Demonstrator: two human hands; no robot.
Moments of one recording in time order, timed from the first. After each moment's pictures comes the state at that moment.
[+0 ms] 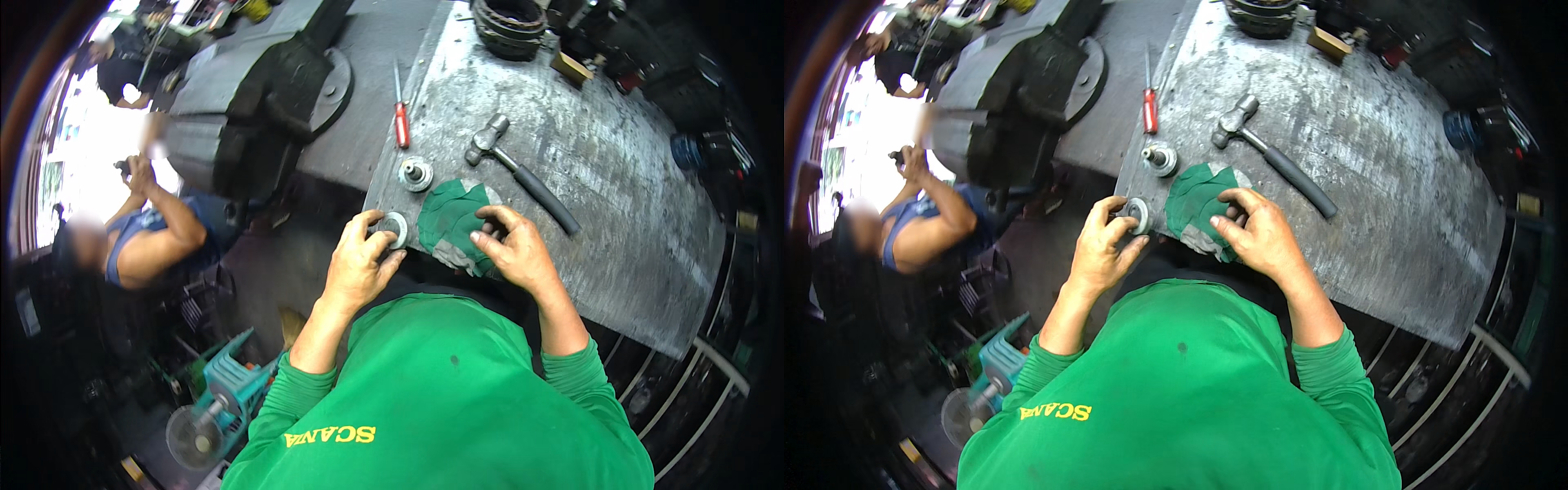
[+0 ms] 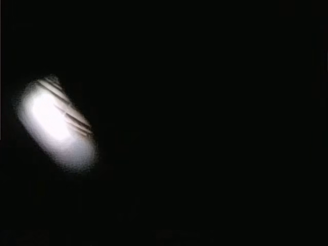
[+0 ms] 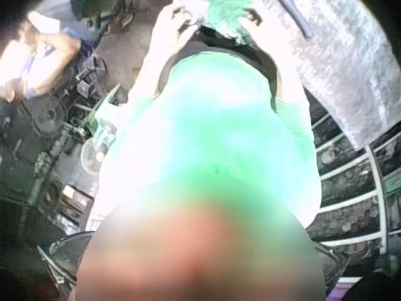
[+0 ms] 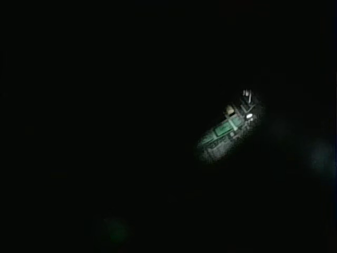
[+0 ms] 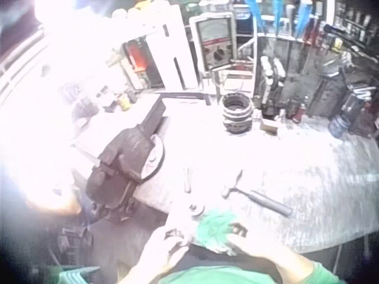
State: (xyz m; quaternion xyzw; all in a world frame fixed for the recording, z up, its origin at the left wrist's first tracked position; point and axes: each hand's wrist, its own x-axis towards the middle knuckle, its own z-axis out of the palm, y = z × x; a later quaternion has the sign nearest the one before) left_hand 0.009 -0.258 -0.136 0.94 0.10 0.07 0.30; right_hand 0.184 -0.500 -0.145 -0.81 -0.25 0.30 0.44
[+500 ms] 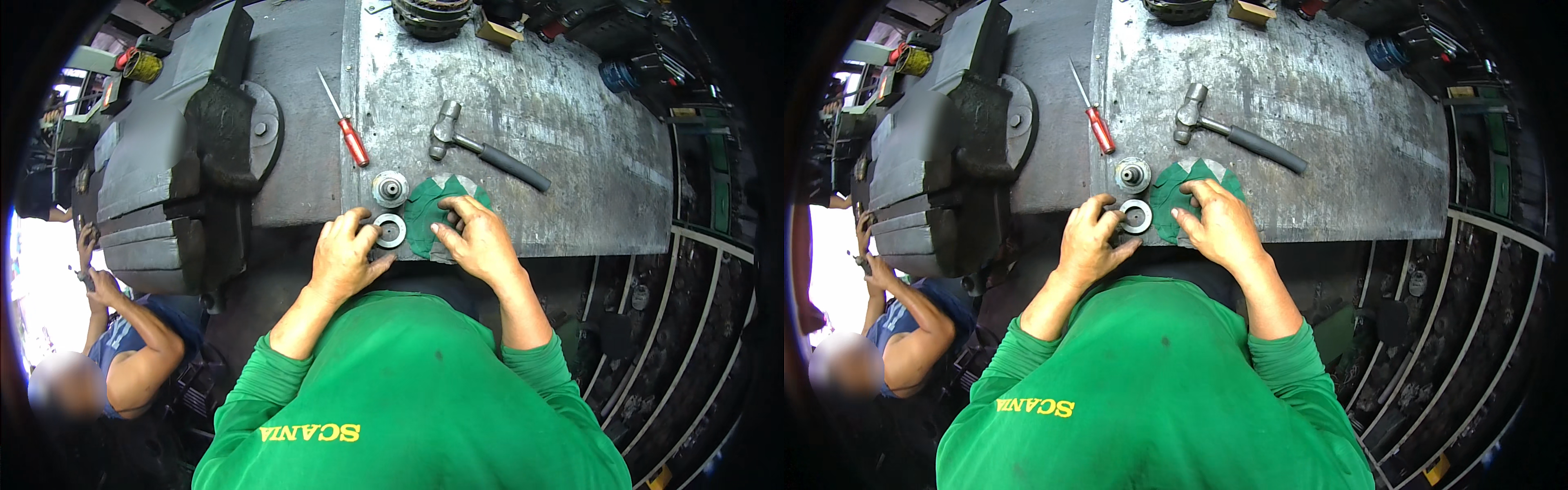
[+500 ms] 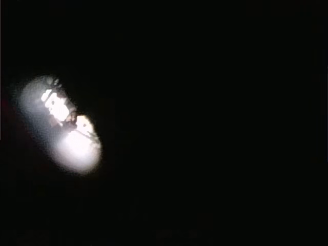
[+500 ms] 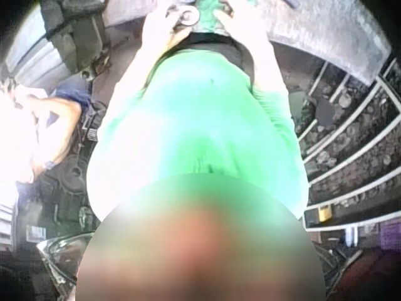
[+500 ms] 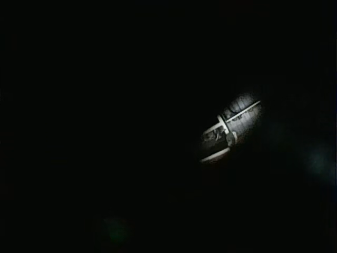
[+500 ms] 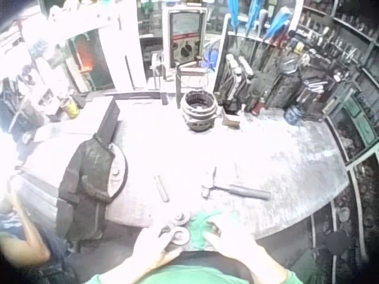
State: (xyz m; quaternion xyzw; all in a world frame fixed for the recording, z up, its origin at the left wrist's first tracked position) left_hand 0.066 -0.177 -0.182 0.94 -0.12 0.04 0.31; right_hand 0.140 -0.426 -0.132 -0.91 -0.14 0.19 0.33
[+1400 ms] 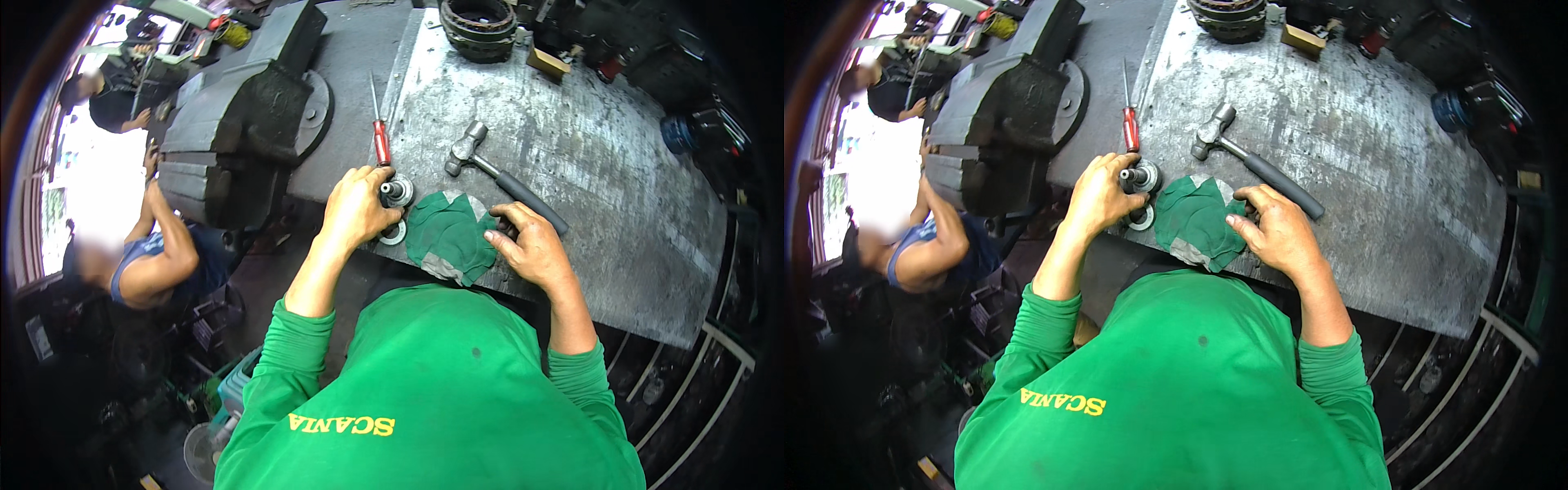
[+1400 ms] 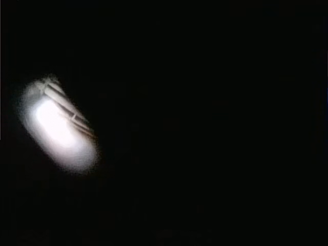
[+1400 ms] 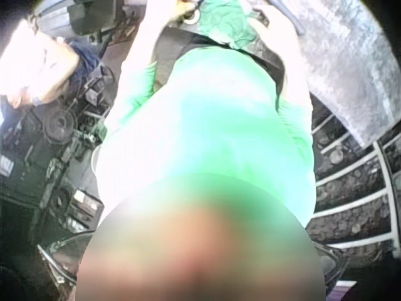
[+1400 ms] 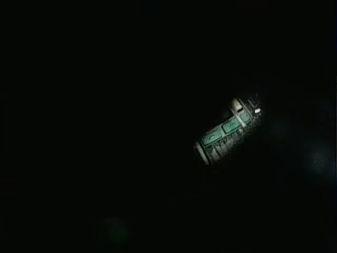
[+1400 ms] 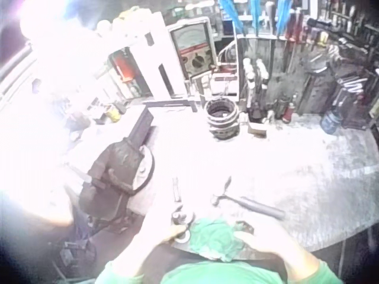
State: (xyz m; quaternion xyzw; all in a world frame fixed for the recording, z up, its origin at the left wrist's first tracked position) left_hand 0.129 -0.224 -0.136 0.97 0.11 -0.05 0.20; right_hand 0.219 -0.533 -0.141 -0.84 -0.30 0.24 0.38
